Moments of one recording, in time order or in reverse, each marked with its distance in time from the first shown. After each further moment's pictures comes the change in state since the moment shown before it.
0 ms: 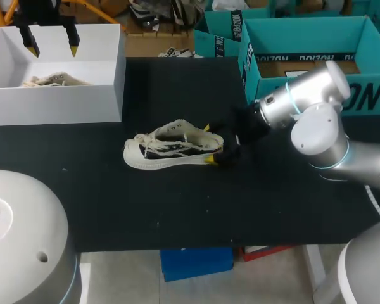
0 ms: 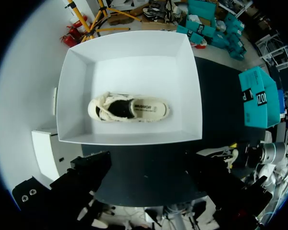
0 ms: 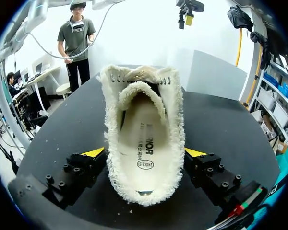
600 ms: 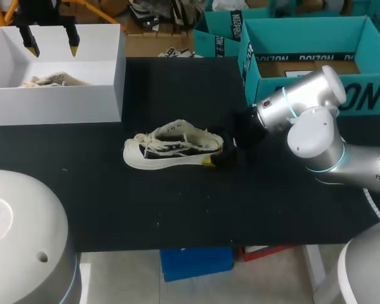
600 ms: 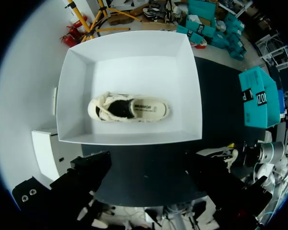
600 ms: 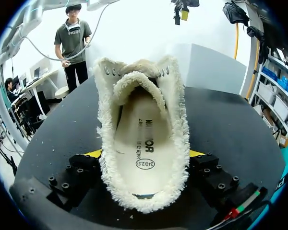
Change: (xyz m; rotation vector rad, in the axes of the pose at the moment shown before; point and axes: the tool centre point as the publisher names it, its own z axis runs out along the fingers) left arm 0.000 0.000 0.000 0.000 0.000 0.000; right arm 0.001 -0.007 0.012 -0.003 0.004 0.042
